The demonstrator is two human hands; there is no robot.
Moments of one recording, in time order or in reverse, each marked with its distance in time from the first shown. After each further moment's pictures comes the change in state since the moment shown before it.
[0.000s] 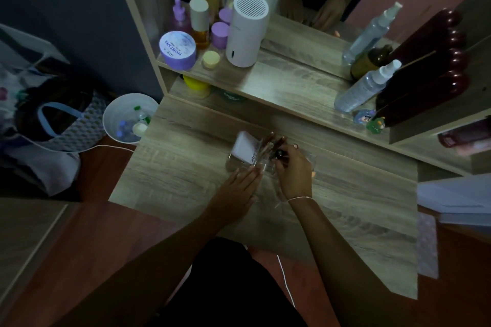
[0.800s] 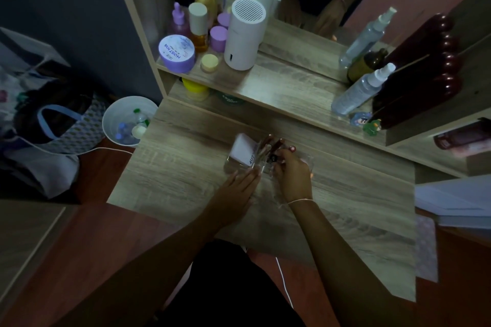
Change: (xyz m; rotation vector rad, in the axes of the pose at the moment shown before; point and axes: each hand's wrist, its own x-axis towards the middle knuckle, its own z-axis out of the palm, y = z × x) left_hand 0.000 0.000 -0.003 -0.018 -0.027 0.005; right_hand -0.003 0.004 -0.008 -0.064 -0.056 -0.045
